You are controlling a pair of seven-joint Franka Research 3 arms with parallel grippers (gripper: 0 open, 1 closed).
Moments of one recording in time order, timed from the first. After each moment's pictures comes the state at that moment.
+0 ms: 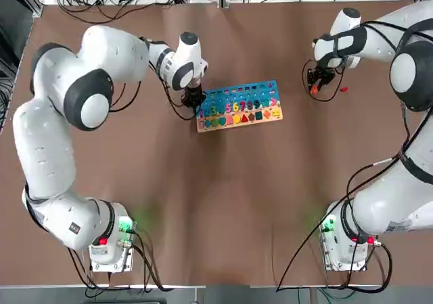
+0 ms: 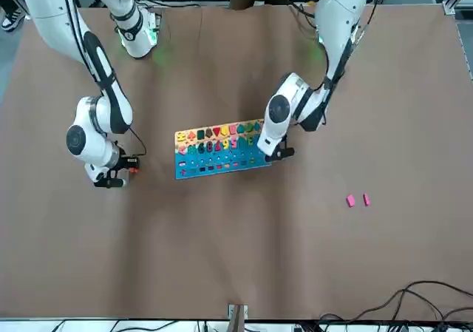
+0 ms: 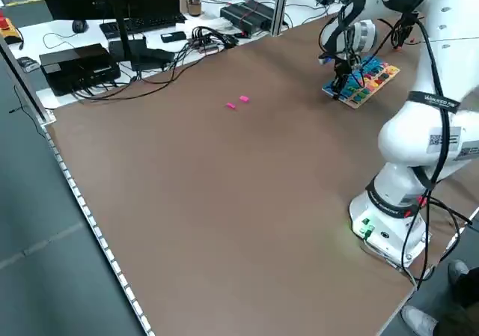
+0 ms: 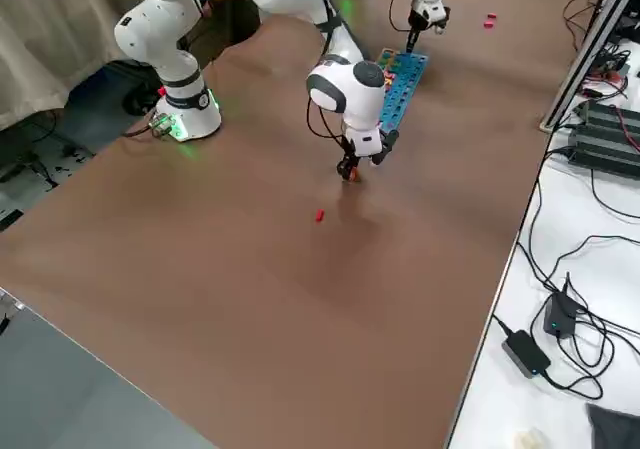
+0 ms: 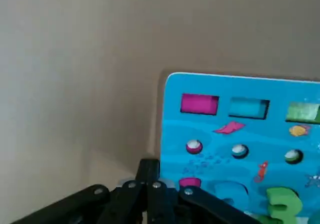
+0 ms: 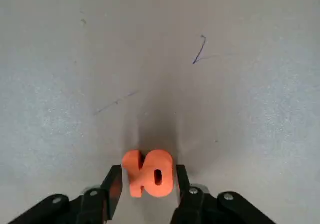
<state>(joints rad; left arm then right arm) -0.52 0.58 -0.19 -1.94 0.06 2.36 -0.91 0.07 0.43 -0.02 -2.17 0.11 2.48 -0.01</state>
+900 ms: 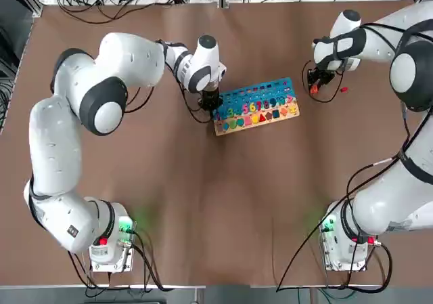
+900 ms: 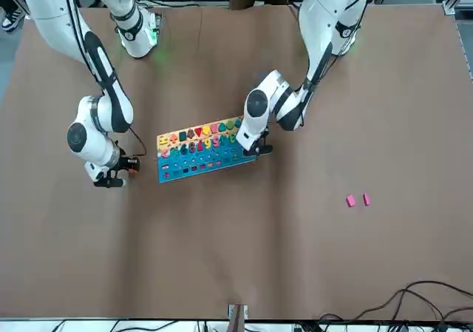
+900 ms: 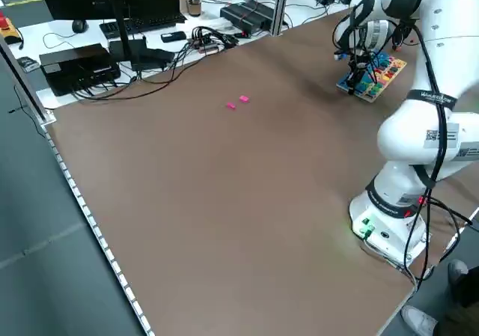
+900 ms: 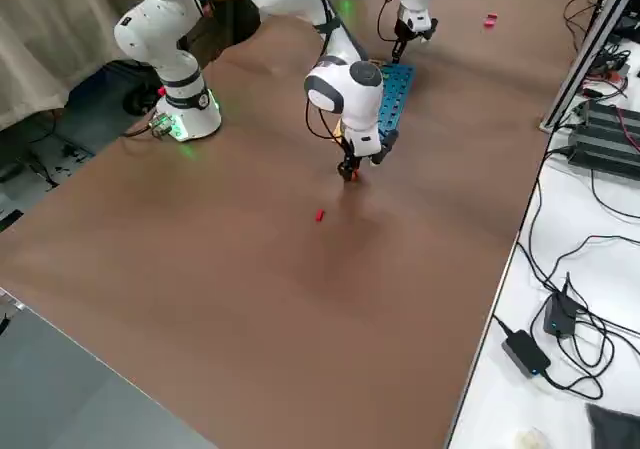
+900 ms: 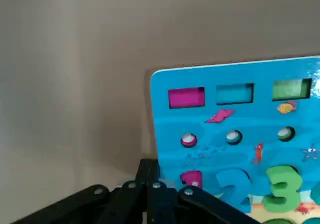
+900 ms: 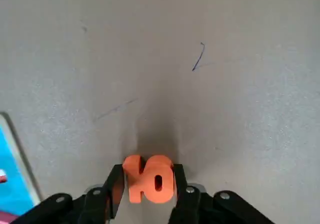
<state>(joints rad) -0.59 0.68 -0.23 -1.78 0.05 2.35 -0.90 0.07 0.44 -0.01 -2.18 0.11 2.53 -0.01</state>
